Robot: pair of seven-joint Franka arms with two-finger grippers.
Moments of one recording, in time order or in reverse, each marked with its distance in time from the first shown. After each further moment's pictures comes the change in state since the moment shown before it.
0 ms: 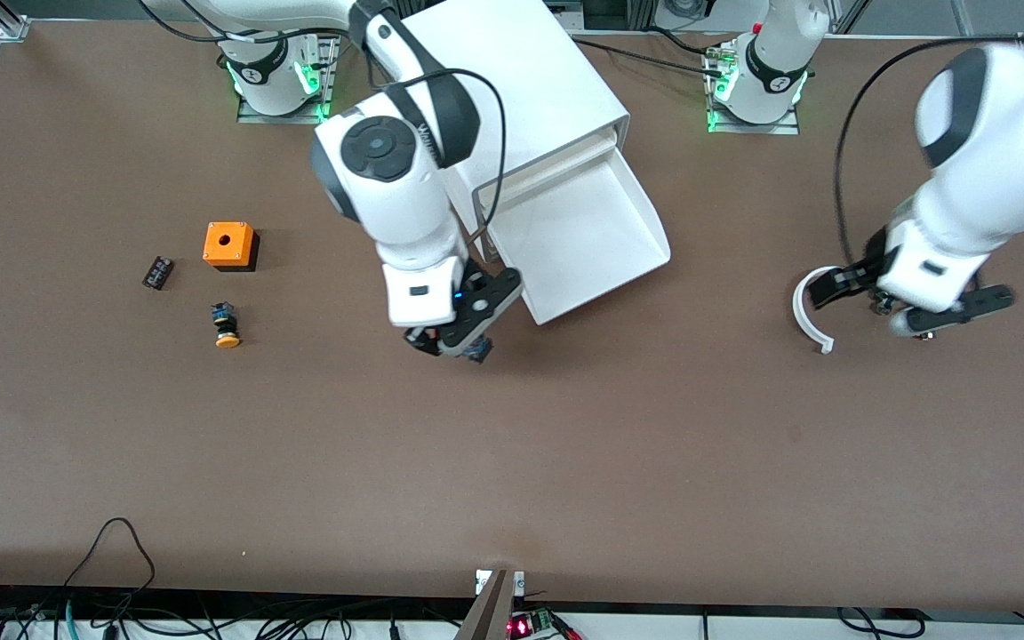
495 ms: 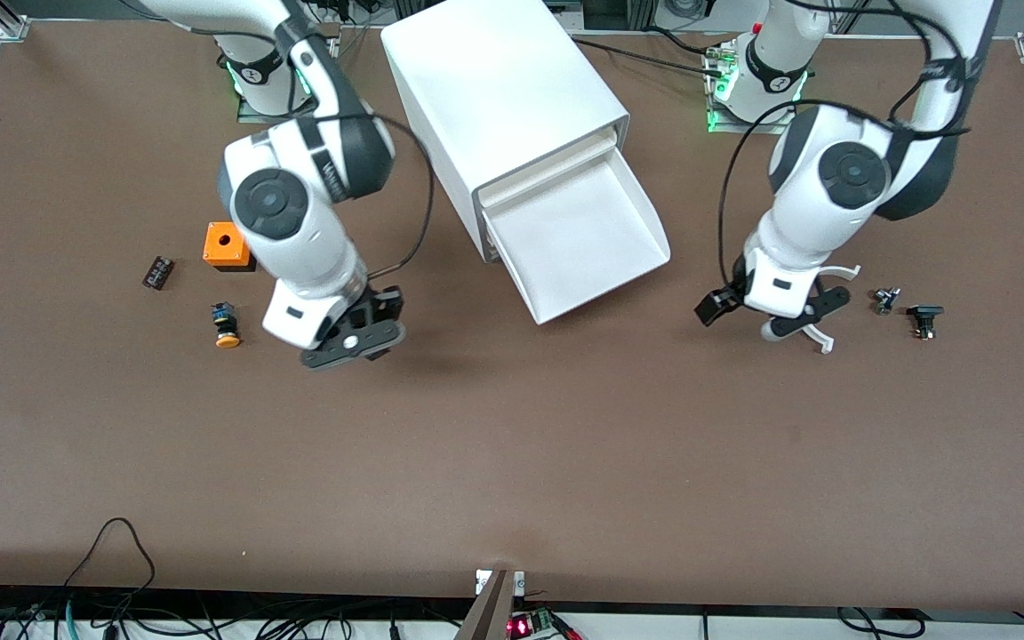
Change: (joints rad) left arm -0.066 0.095 -0.112 -0.203 0.000 0.363 -0.369; right arm -0.148 -0.120 -0.014 -0.302 0.001 -0.041 0.287
